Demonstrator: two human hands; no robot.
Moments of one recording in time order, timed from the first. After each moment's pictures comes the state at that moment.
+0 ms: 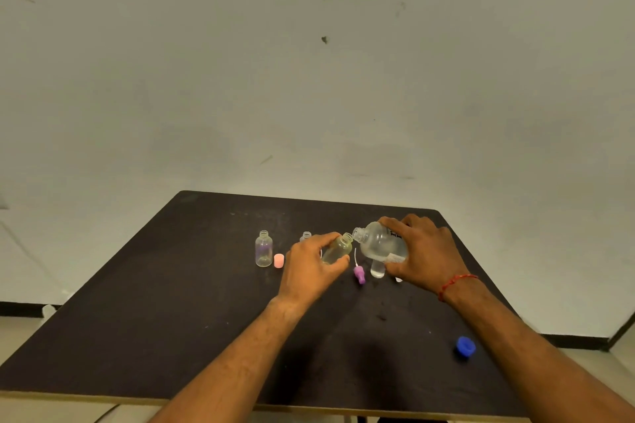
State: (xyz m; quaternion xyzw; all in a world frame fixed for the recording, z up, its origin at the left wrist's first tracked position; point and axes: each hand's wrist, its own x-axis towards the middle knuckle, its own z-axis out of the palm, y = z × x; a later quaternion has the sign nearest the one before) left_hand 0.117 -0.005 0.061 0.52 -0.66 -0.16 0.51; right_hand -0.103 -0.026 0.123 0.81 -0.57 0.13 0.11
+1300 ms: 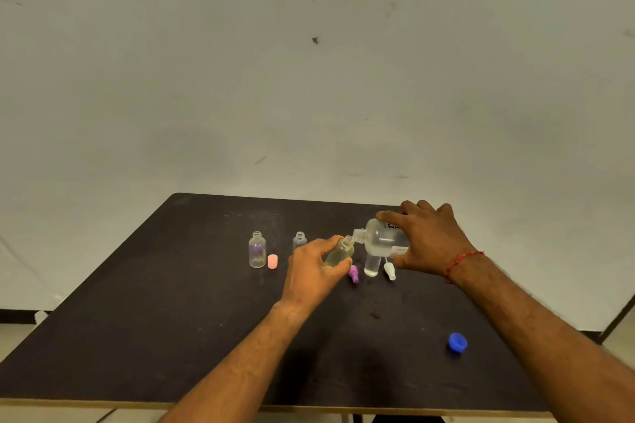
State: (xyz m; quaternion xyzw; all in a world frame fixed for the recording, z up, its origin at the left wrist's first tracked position) left_hand 0.099 -0.010 0.049 0.52 -0.66 -0.20 0.52; right_hand -0.110 -0.019 0.163 0.82 -0.54 0.03 0.16
